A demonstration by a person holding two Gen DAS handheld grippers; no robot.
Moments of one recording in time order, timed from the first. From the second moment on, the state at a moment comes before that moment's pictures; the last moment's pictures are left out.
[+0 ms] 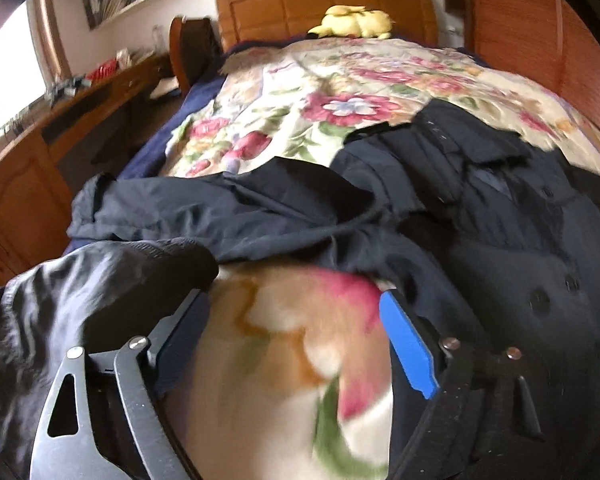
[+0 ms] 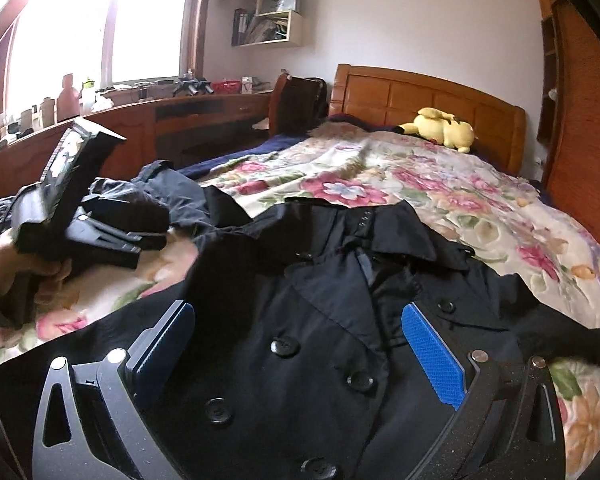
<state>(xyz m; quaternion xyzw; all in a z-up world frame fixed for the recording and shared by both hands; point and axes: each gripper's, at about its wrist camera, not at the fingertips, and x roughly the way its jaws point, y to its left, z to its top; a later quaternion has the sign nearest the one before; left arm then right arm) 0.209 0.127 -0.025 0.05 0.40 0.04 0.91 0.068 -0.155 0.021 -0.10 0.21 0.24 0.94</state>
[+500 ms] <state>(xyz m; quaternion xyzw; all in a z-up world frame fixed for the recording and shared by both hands) 0.277 0.152 -0.048 -0.07 0.45 0.08 0.89 0.069 -0.147 0.023 -0.10 0.21 0.23 0.94</state>
